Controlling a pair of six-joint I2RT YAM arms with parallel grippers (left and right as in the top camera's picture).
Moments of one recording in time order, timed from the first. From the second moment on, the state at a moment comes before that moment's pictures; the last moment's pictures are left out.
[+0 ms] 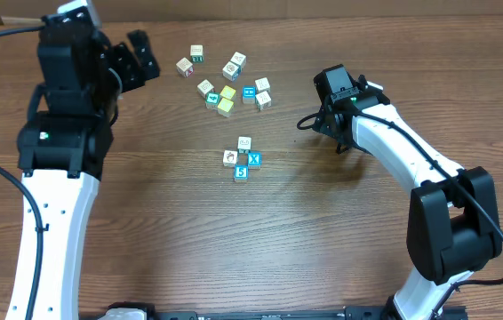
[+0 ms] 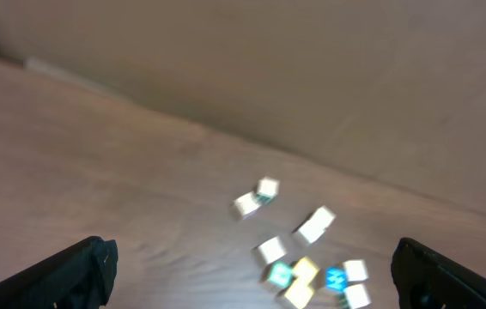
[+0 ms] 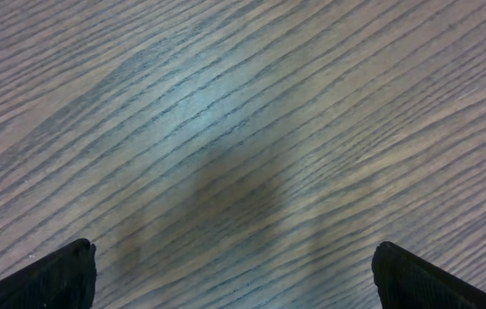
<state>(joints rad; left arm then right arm) -0.08 1.38 1.51 -0.61 -0.11 -0.36 0.32 1.90 1.38 -0.81 0.39 0.78</state>
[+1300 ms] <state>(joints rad) -0.11 0.85 0.74 -0.60 -0.11 -0.36 0.32 1.90 1.38 -0.81 0.39 0.78</state>
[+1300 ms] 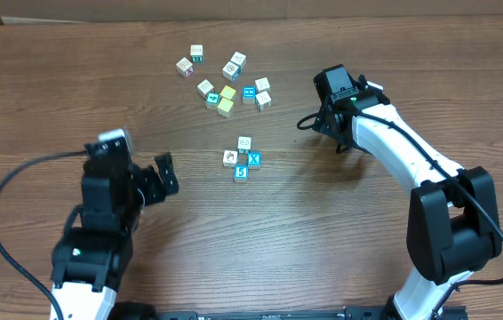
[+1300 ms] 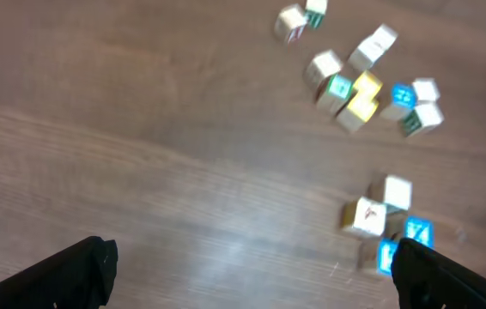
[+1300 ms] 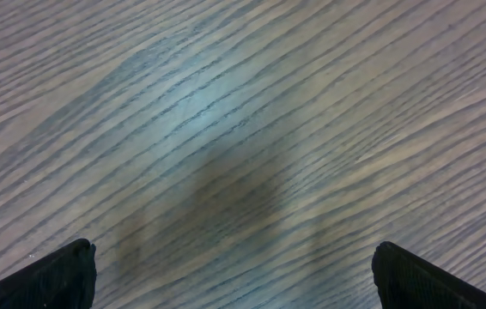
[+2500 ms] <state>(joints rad) -0.07 0.36 0.38 -0.61 -0.11 -0.36 0.32 1.90 1.38 -0.81 0.39 0.78</state>
